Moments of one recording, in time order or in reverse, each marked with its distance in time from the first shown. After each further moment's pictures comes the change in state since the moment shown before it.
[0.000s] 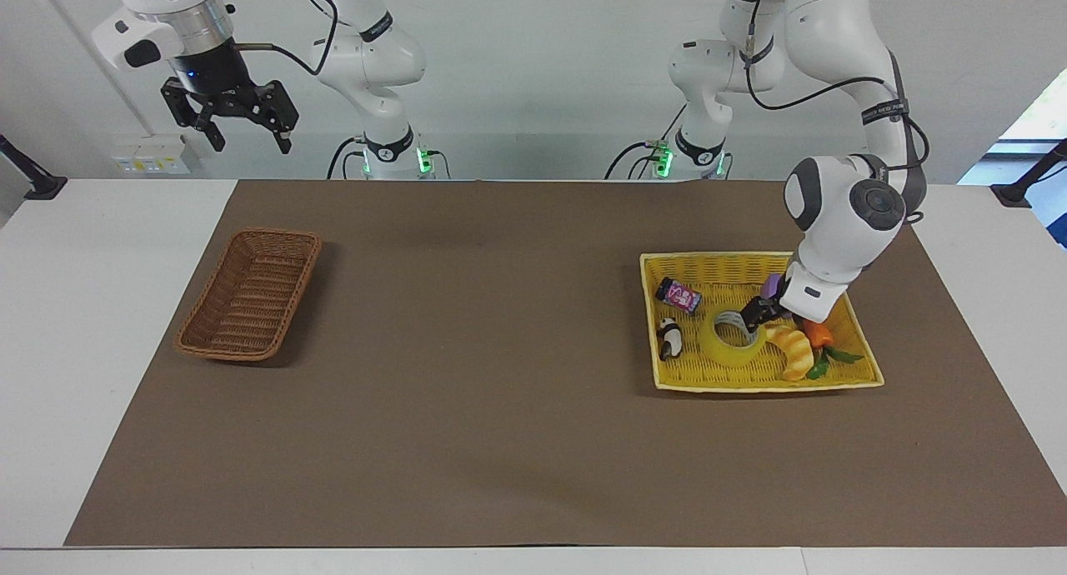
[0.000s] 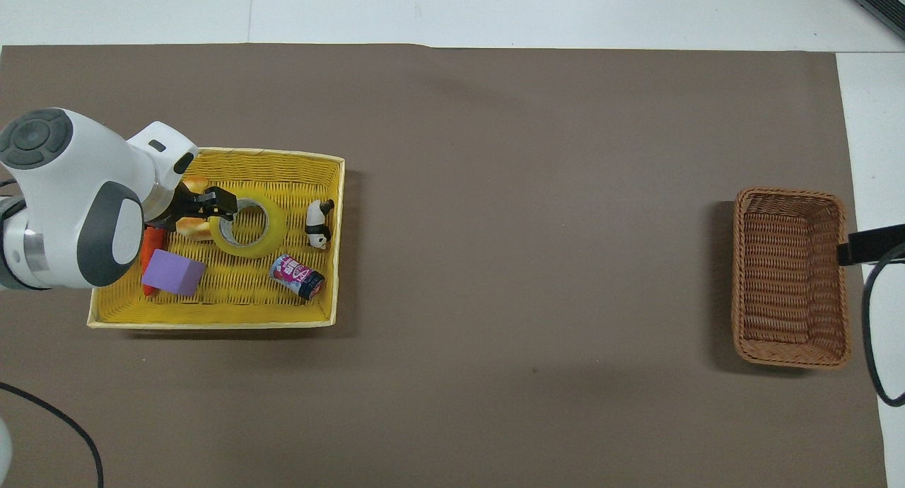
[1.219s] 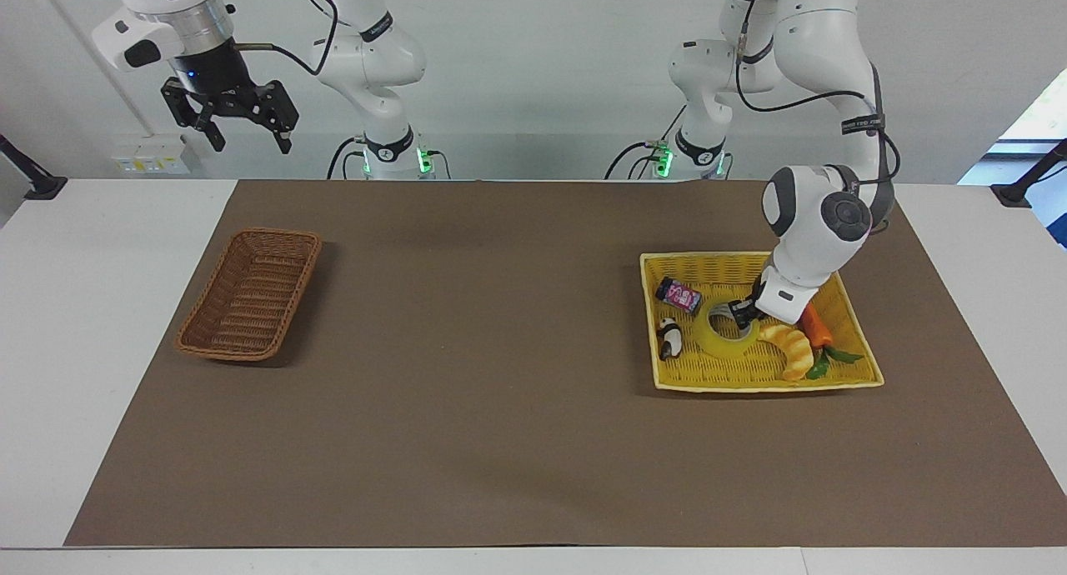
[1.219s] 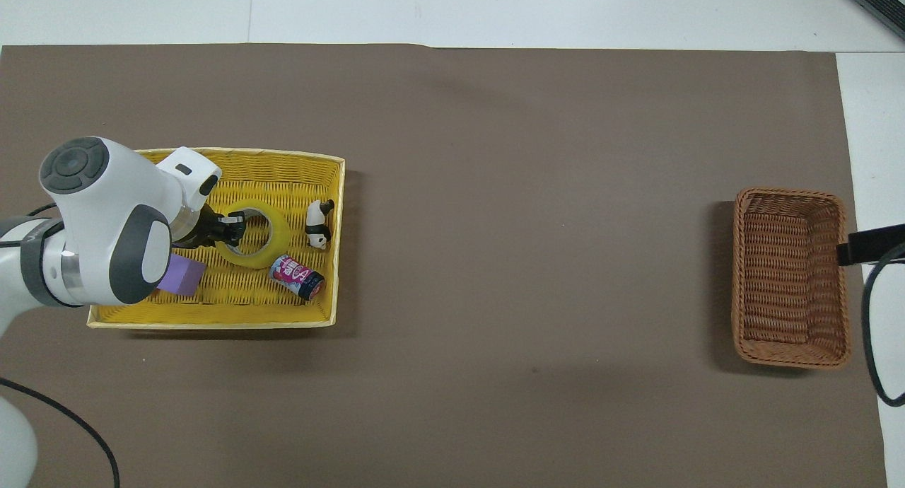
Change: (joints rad) left arm -0.022 -0.005 -0.011 -0.080 -0.039 0.045 -0.027; right arm 0.000 0.000 0.000 0.000 0.000 0.000 0.000
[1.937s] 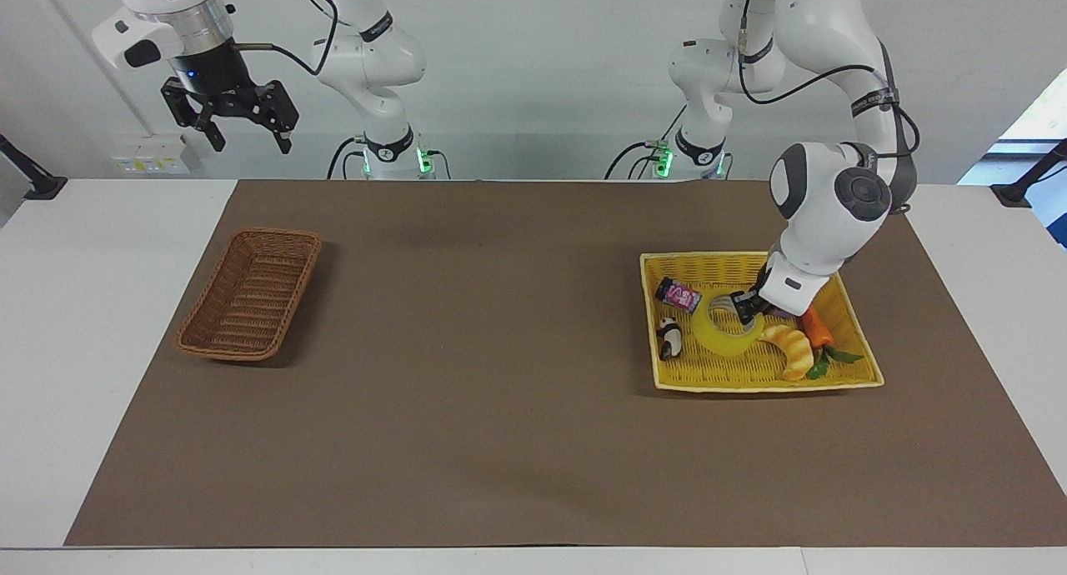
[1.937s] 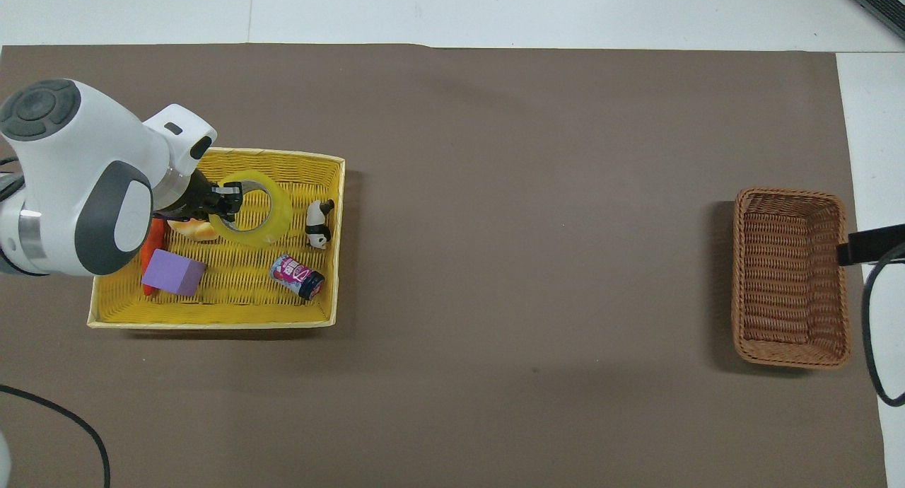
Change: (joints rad) left arm -0.031 -0.014 -0.001 0.219 0.001 -0.235 -0.001; right arm 0.000 0.000 0.000 0.000 0.000 0.000 0.000
